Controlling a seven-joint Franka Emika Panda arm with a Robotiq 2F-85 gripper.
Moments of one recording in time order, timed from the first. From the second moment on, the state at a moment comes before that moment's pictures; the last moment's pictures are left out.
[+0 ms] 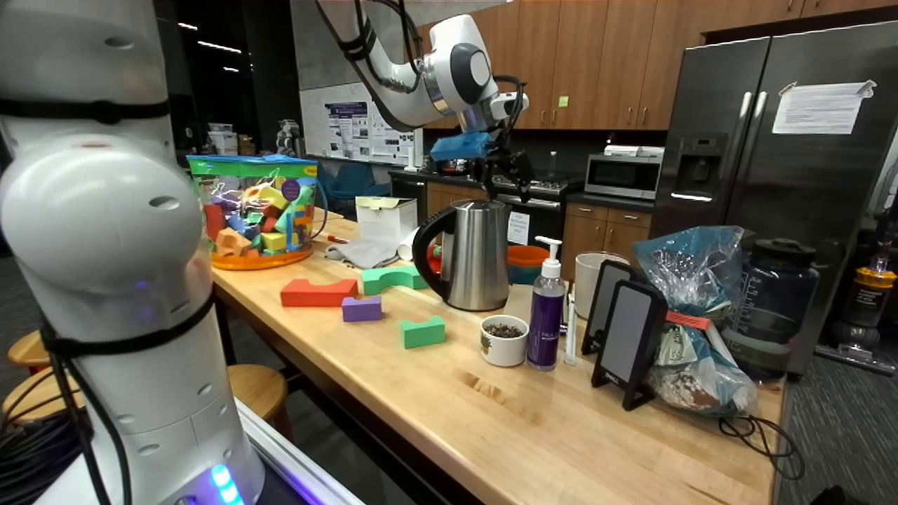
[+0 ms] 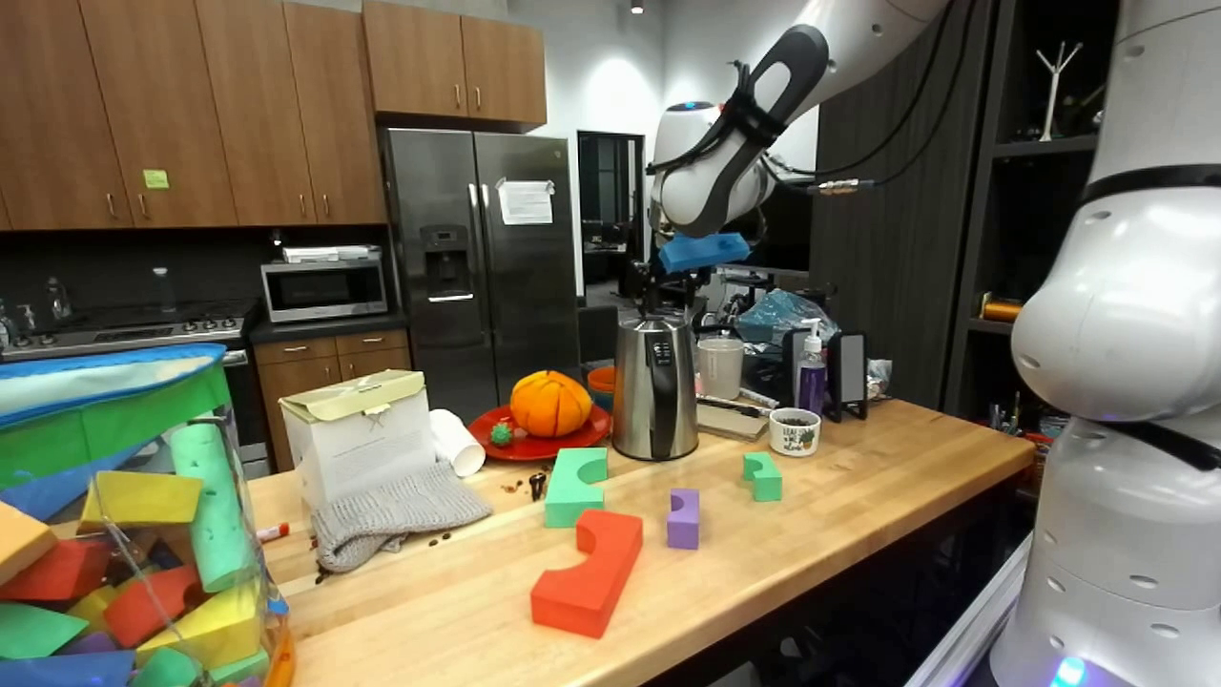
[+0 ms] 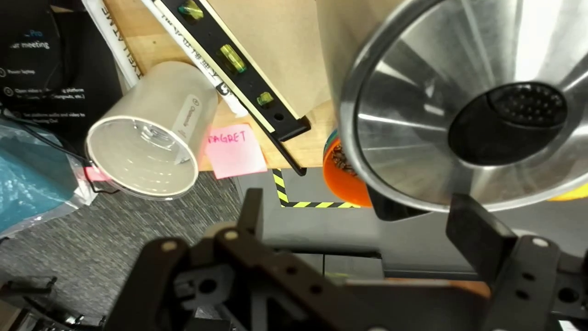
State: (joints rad) arm -0.23 0.01 0.13 -2.23 -0.34 2.64 0.46
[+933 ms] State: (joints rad) arm -0.10 -0.18 0.01 -2.30 -0.18 2.59 0.24
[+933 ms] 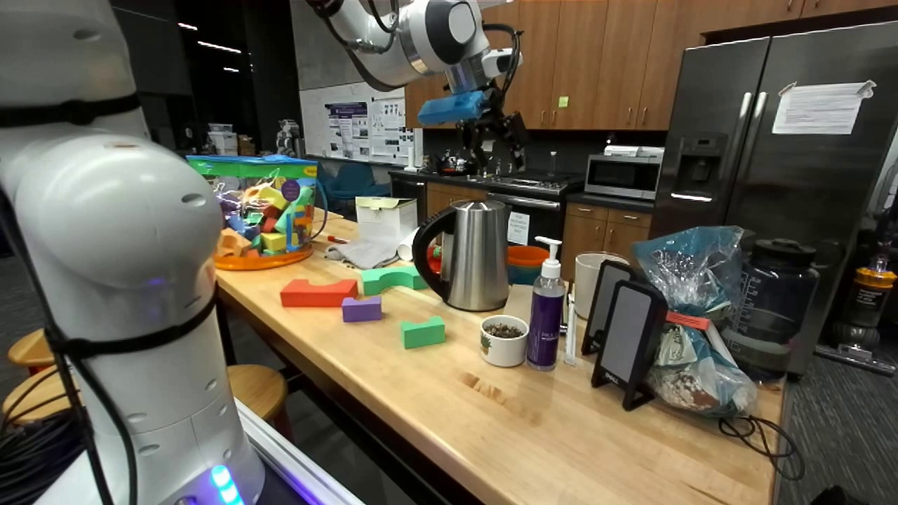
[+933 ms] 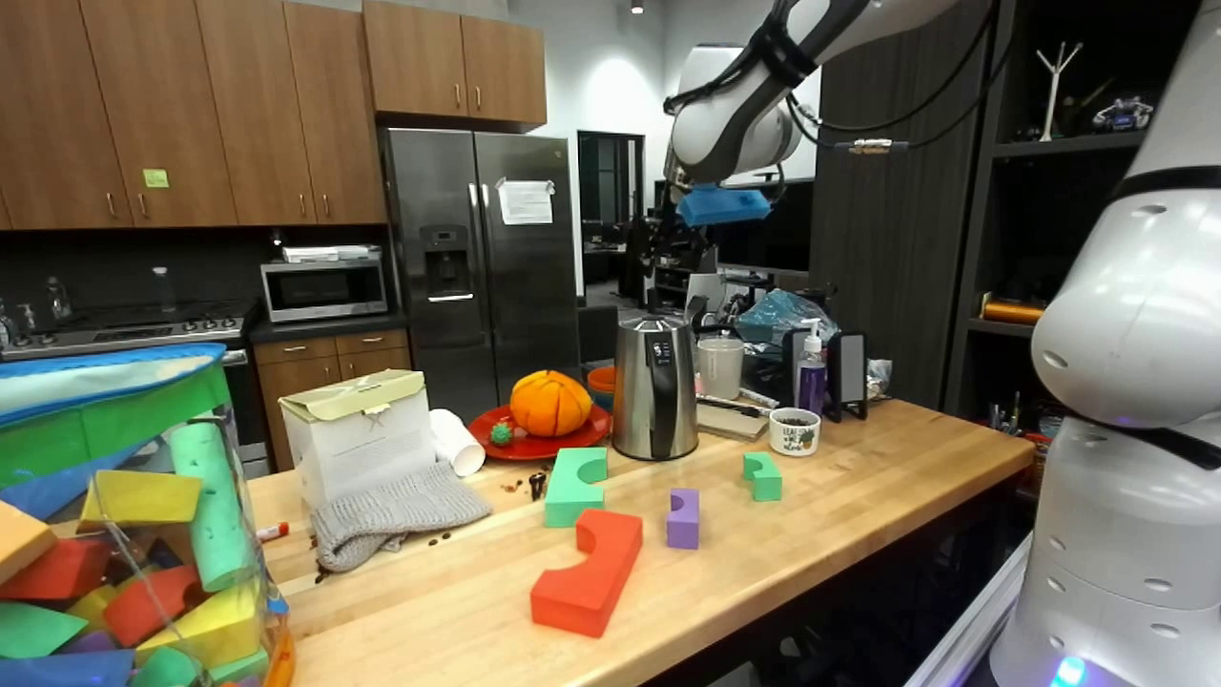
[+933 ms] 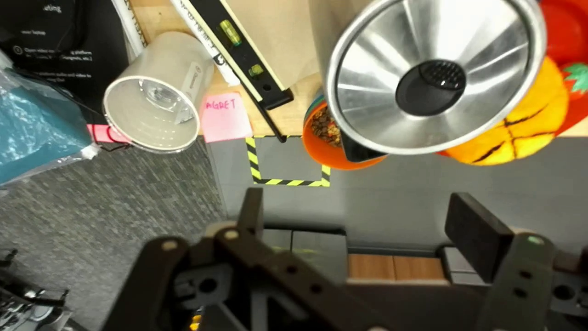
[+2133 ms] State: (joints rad) arm -0.06 -0.33 -0.20 -2.65 -0.06 2.41 -0.66
